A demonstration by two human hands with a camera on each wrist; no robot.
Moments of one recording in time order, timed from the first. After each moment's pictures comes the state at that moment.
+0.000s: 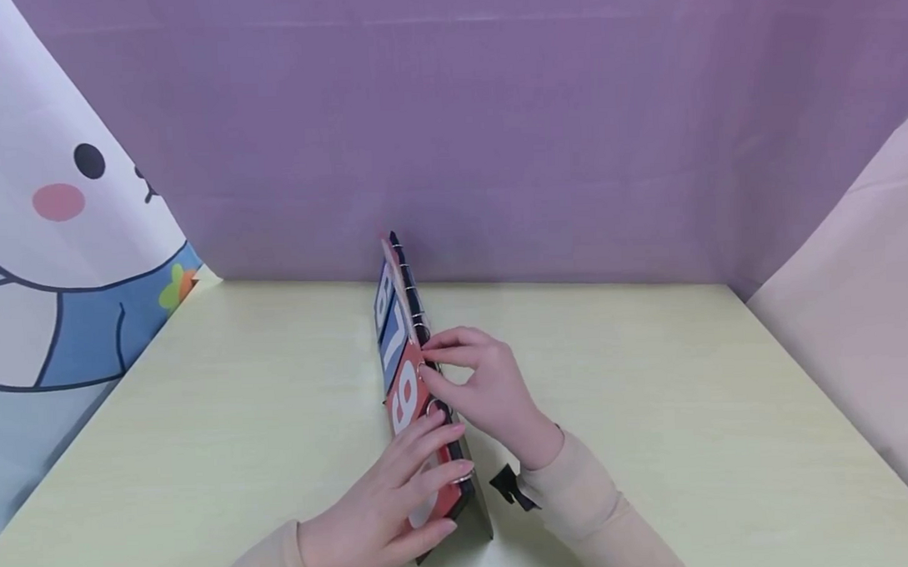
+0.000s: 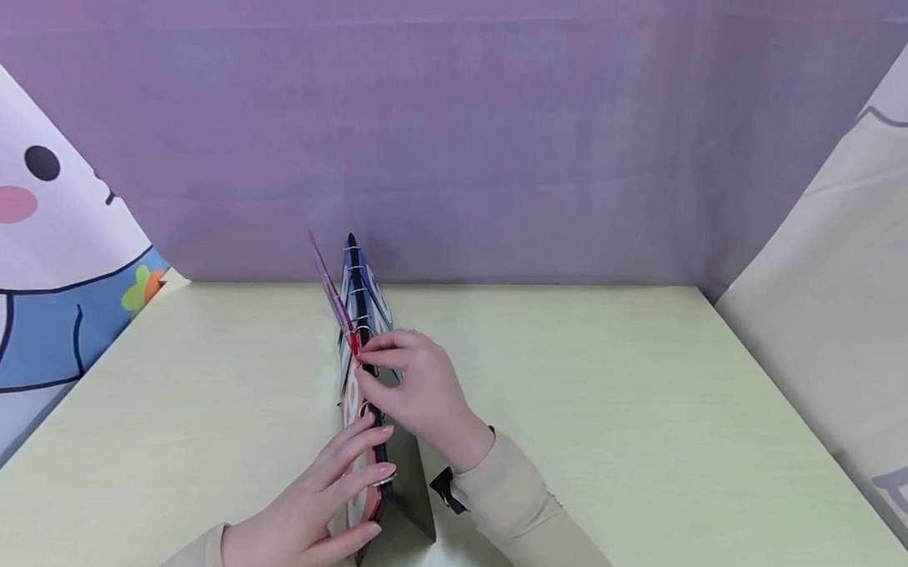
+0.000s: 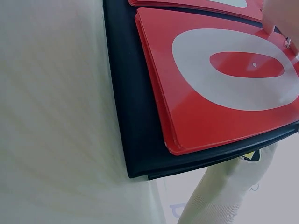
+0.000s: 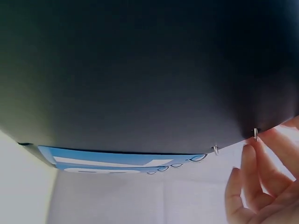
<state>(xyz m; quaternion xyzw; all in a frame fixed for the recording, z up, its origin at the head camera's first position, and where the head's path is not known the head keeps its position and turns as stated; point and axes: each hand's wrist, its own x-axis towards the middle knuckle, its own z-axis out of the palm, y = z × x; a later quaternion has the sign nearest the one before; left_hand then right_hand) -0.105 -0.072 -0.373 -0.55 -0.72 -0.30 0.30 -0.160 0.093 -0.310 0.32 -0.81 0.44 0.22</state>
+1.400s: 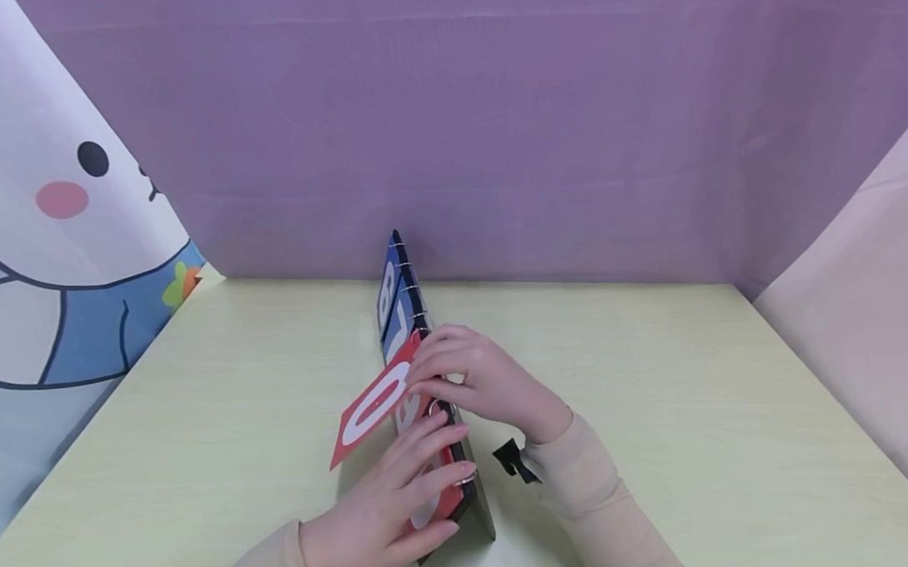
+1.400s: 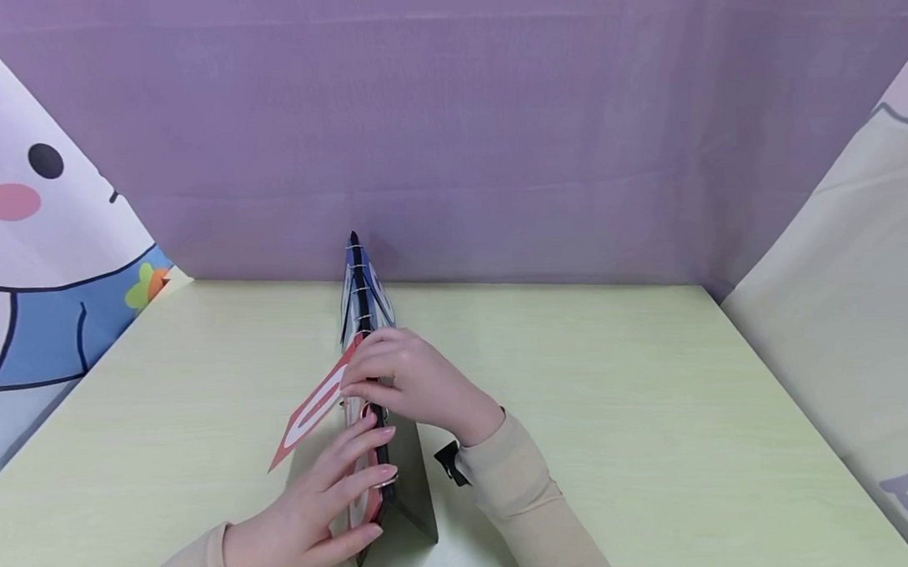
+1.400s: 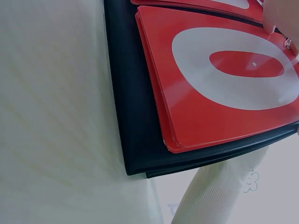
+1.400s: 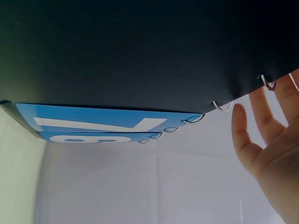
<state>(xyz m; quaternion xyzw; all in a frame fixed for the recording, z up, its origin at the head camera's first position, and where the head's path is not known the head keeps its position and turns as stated) -0.104 -0.072 -0.374 -0.55 -0.73 -0.29 0.28 -0.184 0.105 -0.299 0.56 -0.75 0.32 0.16</state>
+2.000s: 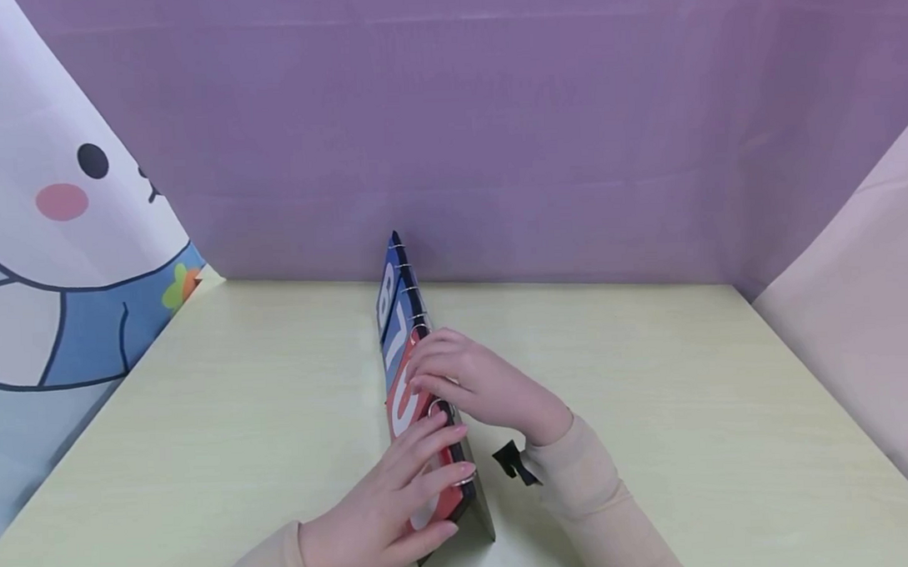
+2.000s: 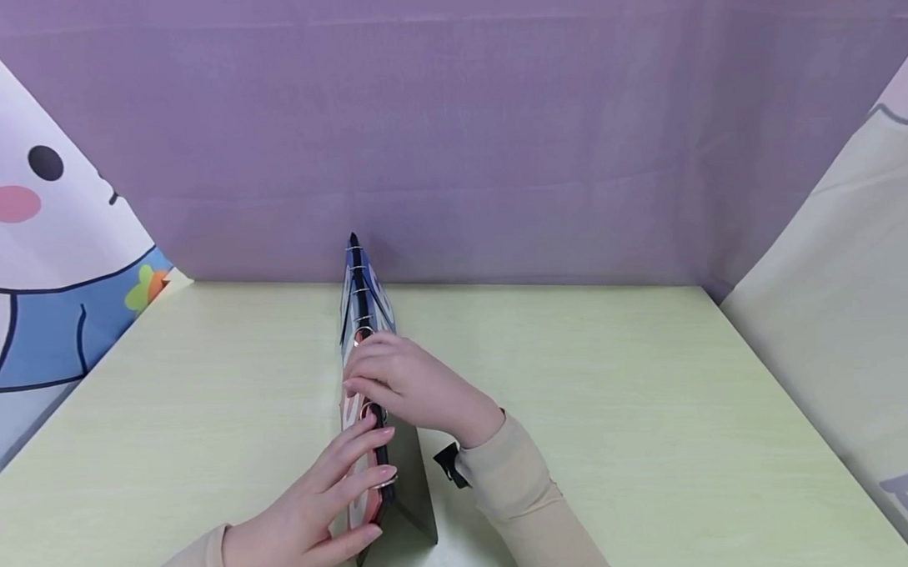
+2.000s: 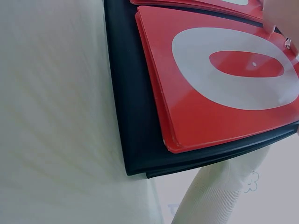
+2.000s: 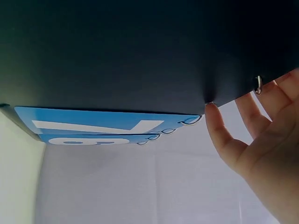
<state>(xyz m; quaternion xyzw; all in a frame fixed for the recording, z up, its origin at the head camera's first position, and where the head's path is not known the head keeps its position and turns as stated) -0.107 -0.072 -0.374 -0.56 -0.71 -0.29 0.30 -0.180 0.103 -0.294 0.51 -0.81 0.29 0.07</state>
